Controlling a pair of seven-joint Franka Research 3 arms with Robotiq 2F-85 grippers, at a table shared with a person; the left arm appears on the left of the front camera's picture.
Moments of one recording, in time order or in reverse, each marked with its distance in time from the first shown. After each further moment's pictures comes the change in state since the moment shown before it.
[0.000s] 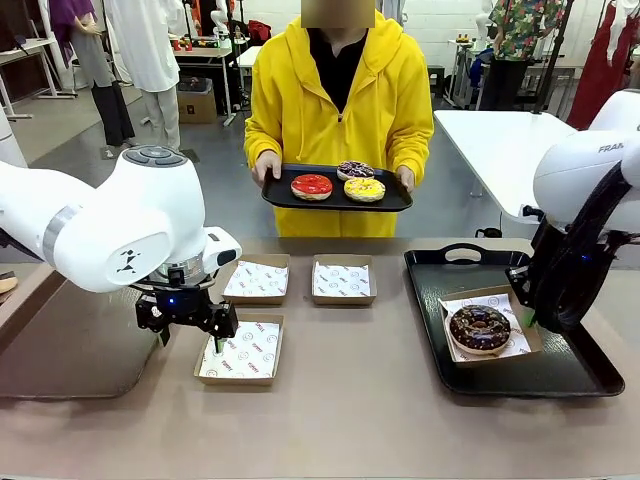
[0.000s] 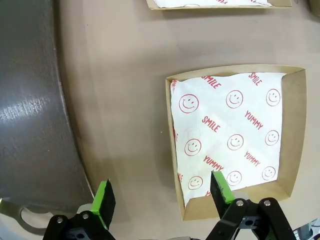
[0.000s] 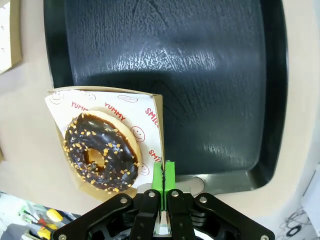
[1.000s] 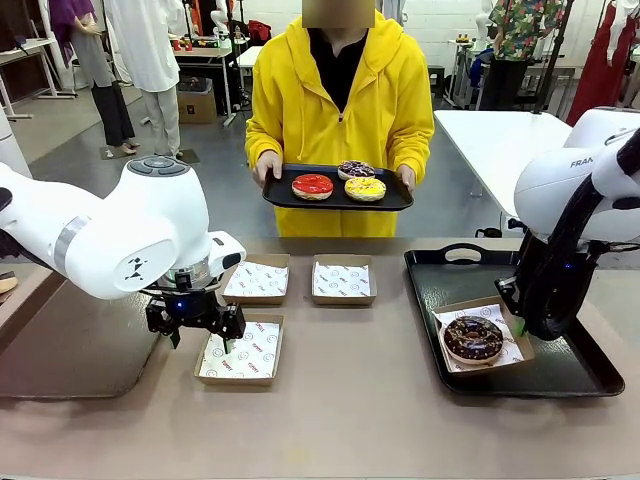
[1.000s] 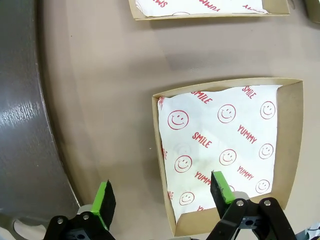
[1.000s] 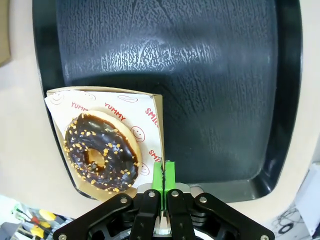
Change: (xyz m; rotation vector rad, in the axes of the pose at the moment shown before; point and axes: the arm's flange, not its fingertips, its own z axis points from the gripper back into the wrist) left arm 0.007 -0.004 -0.012 -0.037 -0.017 0.005; right arm 0.009 0.007 -0.020 -0.029 0.036 0.033
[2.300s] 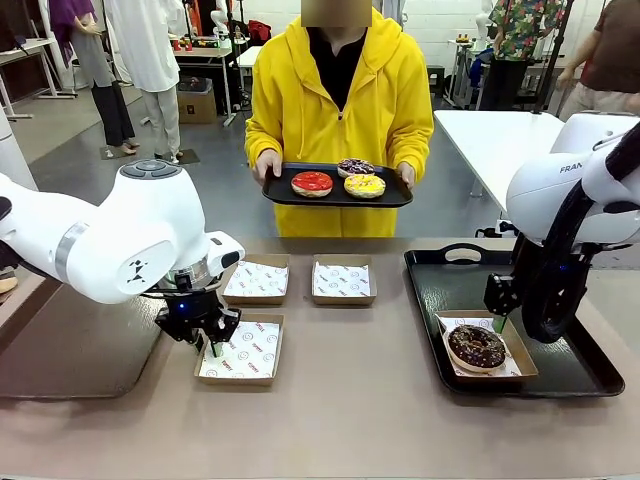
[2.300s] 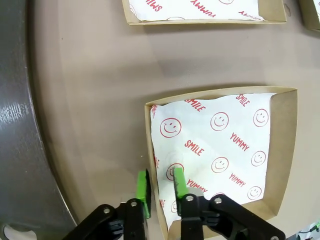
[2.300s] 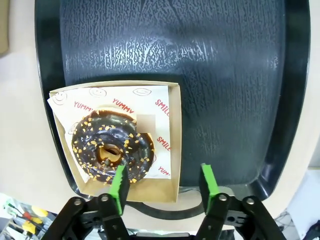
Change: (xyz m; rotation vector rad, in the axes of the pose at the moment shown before) left arm 0.003 0.002 -0.006 -0.055 -0.006 0.031; right arm 0.003 0.005 -0.004 -0.017 0.010 0.050
